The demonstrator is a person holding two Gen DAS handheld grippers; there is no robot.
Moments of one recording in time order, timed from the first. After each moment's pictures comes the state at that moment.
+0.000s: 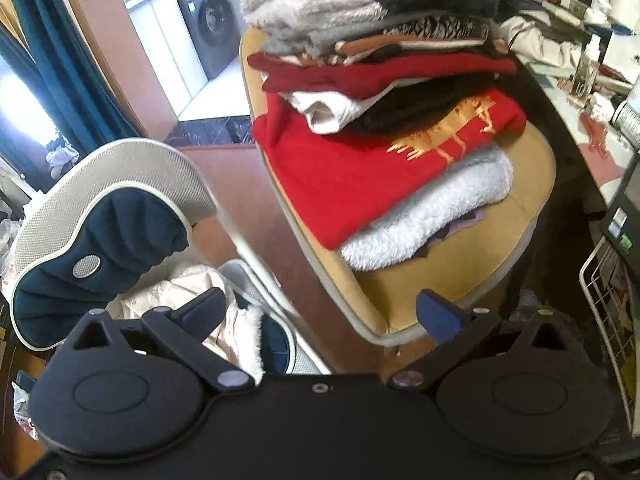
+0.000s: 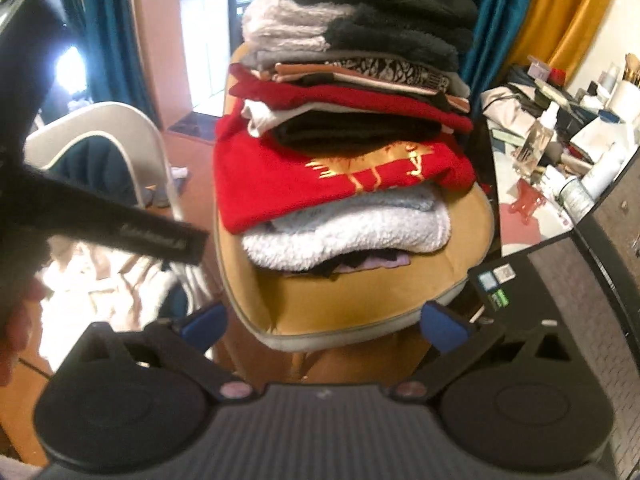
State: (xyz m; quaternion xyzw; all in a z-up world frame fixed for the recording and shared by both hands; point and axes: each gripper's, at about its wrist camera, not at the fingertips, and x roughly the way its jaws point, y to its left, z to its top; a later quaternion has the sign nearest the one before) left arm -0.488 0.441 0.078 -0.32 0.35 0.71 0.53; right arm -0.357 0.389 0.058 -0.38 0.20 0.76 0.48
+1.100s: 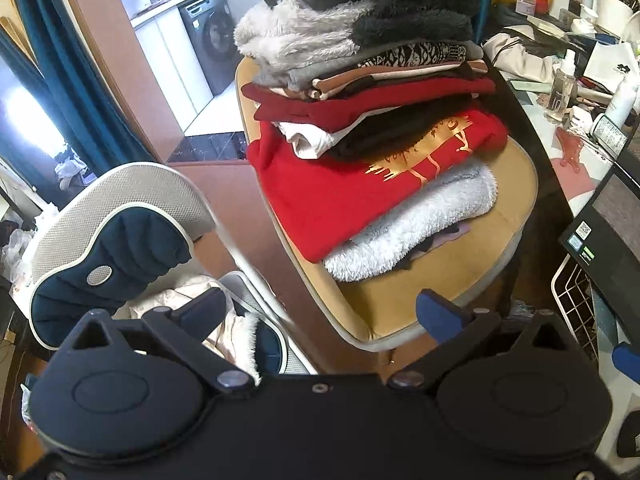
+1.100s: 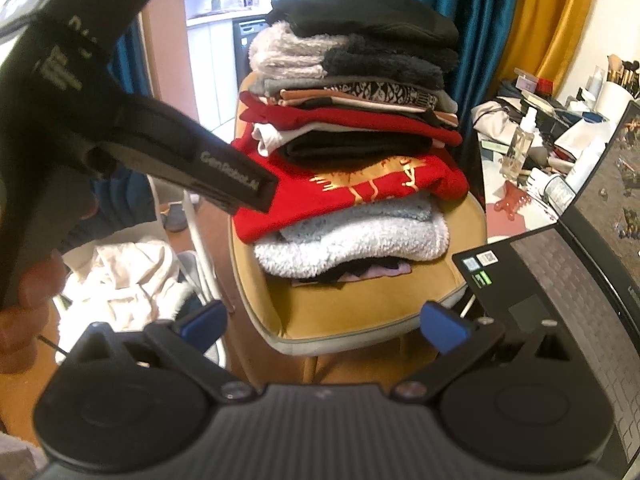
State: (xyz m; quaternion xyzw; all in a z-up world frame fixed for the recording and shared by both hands) left arm -0.444 0.427 0.115 -0.30 0.35 0.72 0.52; right arm -0.321 0.345 0.070 -0.33 0.20 0.78 0.49
